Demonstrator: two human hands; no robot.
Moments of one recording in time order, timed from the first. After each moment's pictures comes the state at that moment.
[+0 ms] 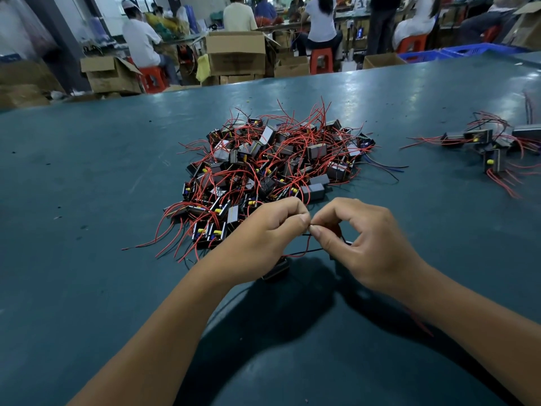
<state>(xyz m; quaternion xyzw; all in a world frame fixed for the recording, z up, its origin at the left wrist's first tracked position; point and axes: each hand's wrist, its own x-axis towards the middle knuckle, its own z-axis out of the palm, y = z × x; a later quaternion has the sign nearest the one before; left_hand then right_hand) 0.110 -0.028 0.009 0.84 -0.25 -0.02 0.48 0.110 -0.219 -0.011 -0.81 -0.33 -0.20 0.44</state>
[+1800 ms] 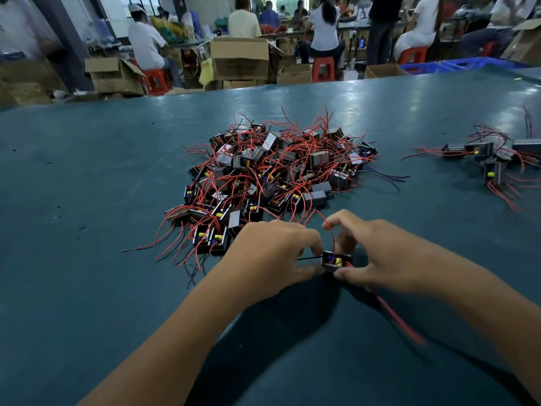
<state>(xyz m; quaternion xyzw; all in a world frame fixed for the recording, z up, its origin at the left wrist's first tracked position) 0.099 -0.032 0.006 0.94 -0.30 0.09 0.12 0.129 -0.250 -0.006 -0.92 -0.31 0.07 0.24</state>
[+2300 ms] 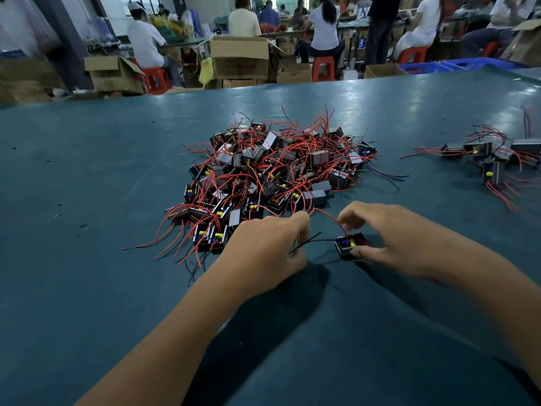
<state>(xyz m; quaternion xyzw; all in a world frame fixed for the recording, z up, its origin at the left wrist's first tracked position) 0.103 -0.028 0.001 0.96 -0.25 0.10 0.12 0.141 -0.269 0.002 -0.94 -0.30 0.01 0.18</state>
